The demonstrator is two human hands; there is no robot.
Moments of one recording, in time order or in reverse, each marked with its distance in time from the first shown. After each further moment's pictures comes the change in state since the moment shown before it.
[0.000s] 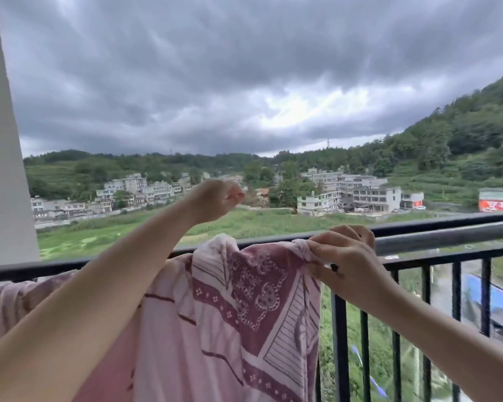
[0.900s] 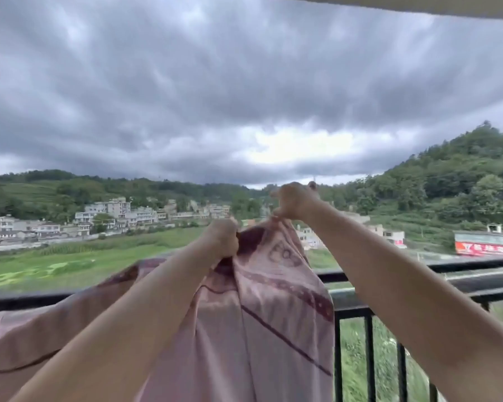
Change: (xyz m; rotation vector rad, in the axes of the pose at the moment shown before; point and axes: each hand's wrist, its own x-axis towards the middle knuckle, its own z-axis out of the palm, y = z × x) left_hand 0.067 0.055 0.039 0.200 -0.151 -0.255; right_hand 0.173 0.089 -0.008 -0.407 -0.460 0.235
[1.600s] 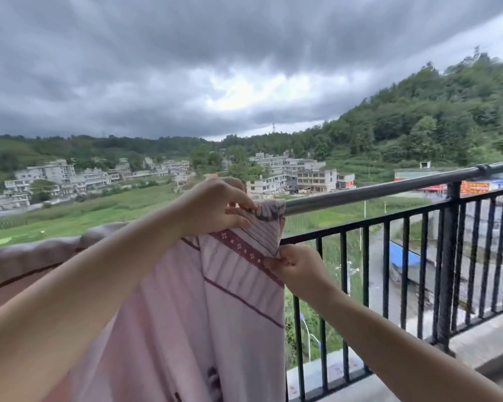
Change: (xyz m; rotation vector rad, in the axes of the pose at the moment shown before) left_hand -0.094 0.041 0.017 -0.217 0.069 0.683; right_hand -0.249 -0.037 0.077 0.932 -0.035 0.391
